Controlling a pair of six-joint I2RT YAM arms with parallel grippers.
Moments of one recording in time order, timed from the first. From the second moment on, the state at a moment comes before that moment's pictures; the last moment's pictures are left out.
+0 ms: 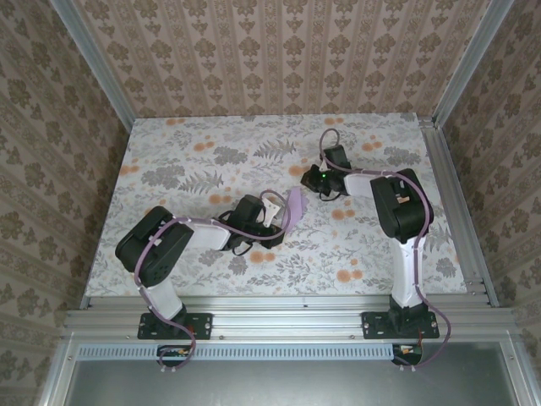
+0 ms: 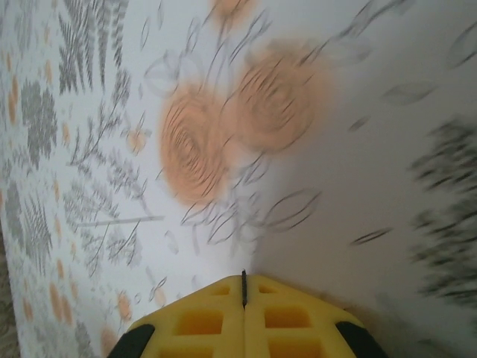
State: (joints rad) left arm -0.74 1.74 0.69 0.20 0.38 -0.25; right arm 0.27 2.14 1.28 0.04 -0.39 0.80
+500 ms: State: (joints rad) left arm -0.74 1.74 0.71 0.19 0.39 -0.25; right arm 0.39 1.78 0.92 0.16 -0.45 0.87
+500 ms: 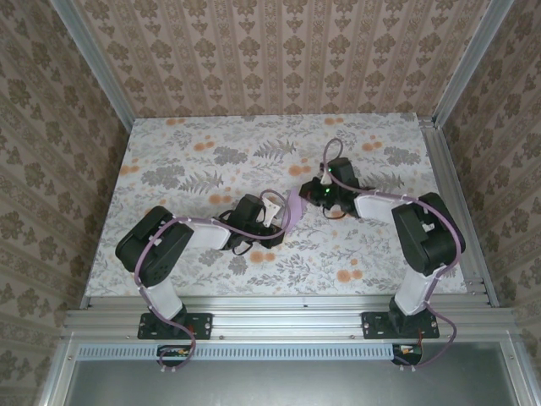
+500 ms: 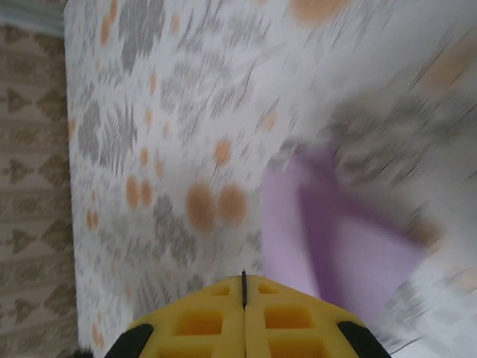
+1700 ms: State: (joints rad) left arm -0.73 1.59 0.67 0.00 0.44 -0.39; right arm 0.52 1.90 0.84 0.28 -0.43 0.88
